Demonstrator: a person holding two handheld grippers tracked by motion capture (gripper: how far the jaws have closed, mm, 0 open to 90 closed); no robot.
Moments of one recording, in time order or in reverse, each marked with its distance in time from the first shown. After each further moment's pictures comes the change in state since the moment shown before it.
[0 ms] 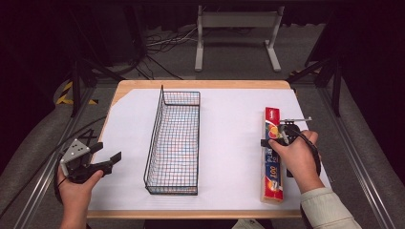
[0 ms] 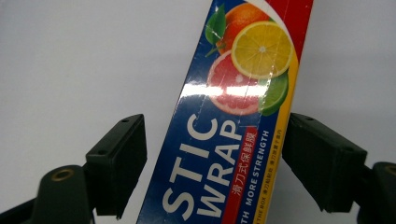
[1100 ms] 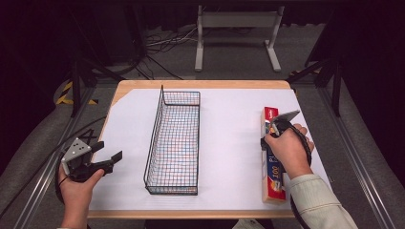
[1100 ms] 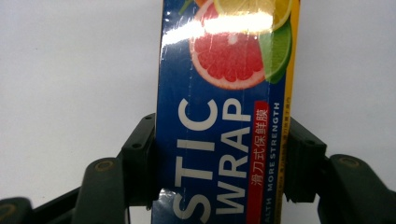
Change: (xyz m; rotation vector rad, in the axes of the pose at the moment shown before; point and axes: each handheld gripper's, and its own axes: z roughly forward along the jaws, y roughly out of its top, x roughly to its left) left arm 0.000 0.002 0.003 -0.001 -0.006 0.005; right arm 0.016 0.020 0.012 0.261 -0.159 0.141
